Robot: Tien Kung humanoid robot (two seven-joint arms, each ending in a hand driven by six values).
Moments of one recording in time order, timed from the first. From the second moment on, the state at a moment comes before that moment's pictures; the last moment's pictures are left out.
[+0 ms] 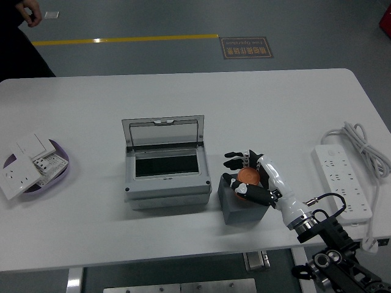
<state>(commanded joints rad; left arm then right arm) 0.06 0.11 -1.37 -0.18 1.18 -0.10 0.17 -0.08 -0.25 1.01 1.51 -1.33 -0.17 0.34</state>
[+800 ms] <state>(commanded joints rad) 0.06 0.11 -1.35 -0.18 1.17 -0.10 0.16 -0.07 -0.24 1.00 1.47 -1.34 -0.20 0.33</state>
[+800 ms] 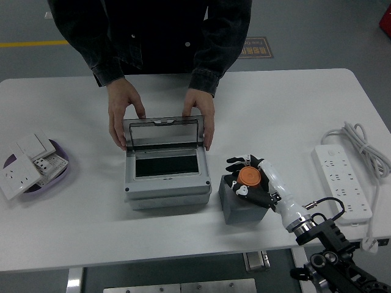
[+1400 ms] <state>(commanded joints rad) 0.06 0.11 -1.35 -0.18 1.17 -0.10 0.16 -0.03 -0.25 0.98 1.55 -1.41 -0.26 0.31</state>
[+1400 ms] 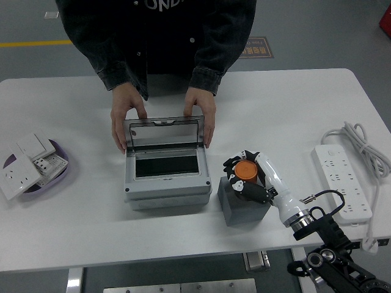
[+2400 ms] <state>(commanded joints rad) 0.05 0.12 -1.37 -0.18 1.21 -0.10 0.18 0.49 -0.01 0.66 1.43 -2.02 -0.06 -0.18</state>
